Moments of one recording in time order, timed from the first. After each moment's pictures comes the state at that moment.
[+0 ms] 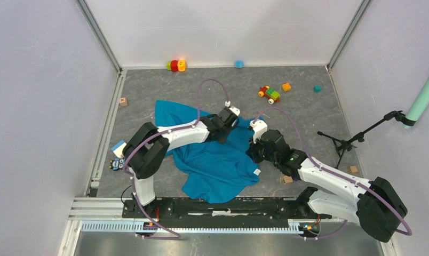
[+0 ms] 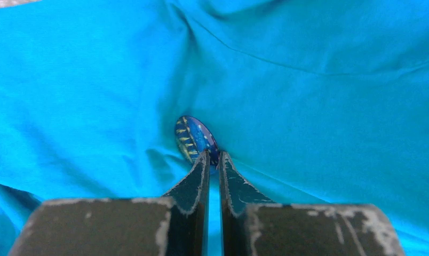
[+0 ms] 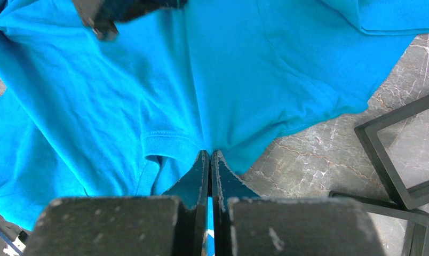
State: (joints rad) left arm -0.85 1.89 1.24 -0.39 -0.29 -0.20; right arm 0.74 1.06 0.49 -0.07 0.01 0.23
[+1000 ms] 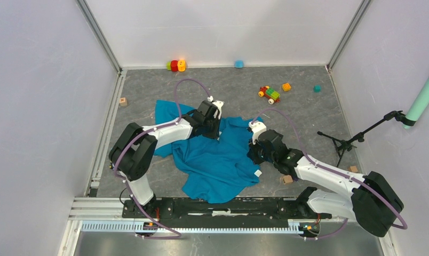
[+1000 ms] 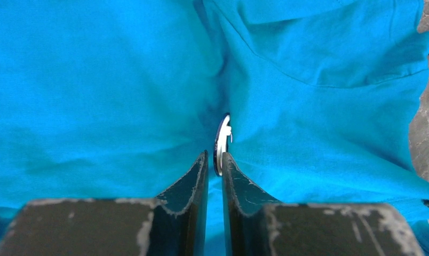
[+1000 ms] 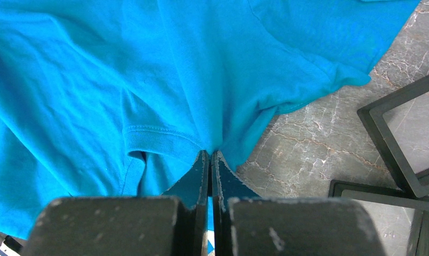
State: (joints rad) left arm -0.66 1.76 1.07 -0.21 0.04 -0.29; right arm 0.74 1.12 0.49 -0.09 0.04 0.26
